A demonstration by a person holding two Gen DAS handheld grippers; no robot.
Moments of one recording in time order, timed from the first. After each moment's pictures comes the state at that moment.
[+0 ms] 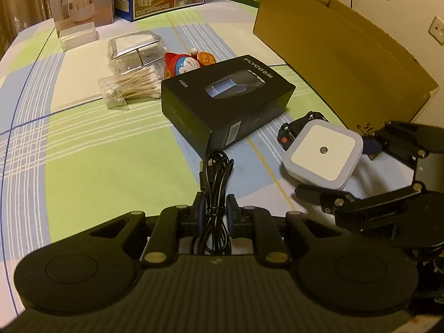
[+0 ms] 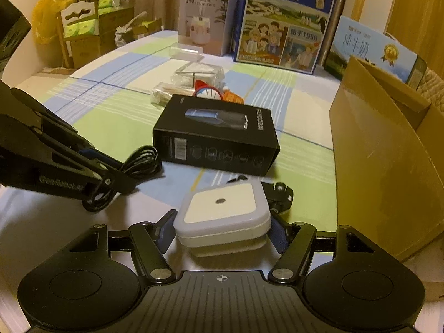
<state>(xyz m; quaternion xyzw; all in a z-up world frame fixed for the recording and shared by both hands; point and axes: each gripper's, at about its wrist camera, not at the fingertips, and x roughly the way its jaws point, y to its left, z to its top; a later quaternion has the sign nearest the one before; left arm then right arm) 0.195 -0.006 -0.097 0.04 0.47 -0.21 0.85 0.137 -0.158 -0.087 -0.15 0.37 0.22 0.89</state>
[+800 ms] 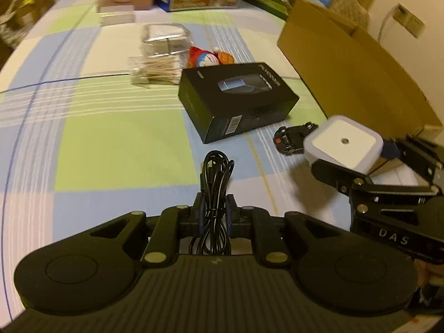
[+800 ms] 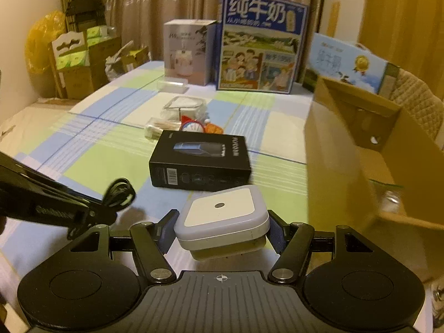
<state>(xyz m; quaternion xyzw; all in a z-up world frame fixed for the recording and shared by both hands) 0.158 -0.005 -0.074 -0.05 0.49 -0.14 0.86 0.106 -0.189 -0.038 -0.10 0.34 0.20 0.91</state>
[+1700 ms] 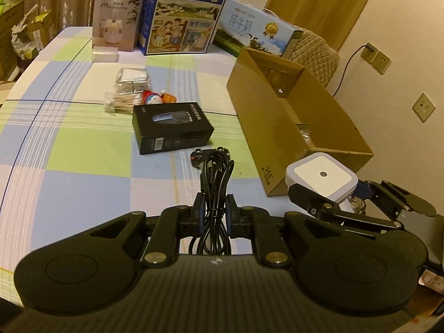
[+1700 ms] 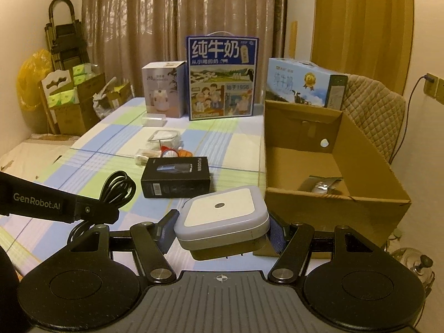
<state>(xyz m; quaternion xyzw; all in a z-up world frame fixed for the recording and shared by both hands) 0.068 -0.065 0.015 -0.10 0.42 -0.15 0.89 0.035 -0.252 0.027 -0.06 0.30 0.17 0.94</state>
